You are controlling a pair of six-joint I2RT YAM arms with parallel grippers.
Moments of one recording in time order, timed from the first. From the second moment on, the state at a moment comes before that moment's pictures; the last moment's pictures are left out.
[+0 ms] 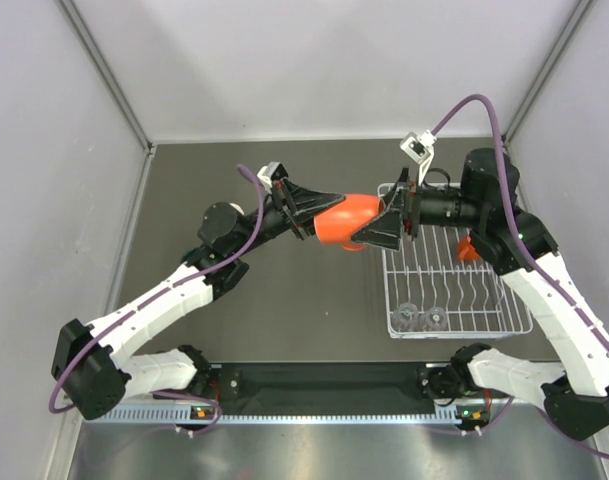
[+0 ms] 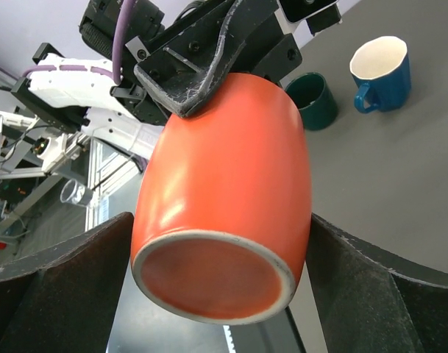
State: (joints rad) left arm -0.72 1.16 0.89 0.64 0.43 -1.98; right arm 0.50 1.06 1.34 -0.49 -0.86 0.44
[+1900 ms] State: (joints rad) left arm -0.72 1.14 0.87 0.65 0.43 -1.99; right arm 0.52 1.03 1.23 -0.27 -0.81 0.63
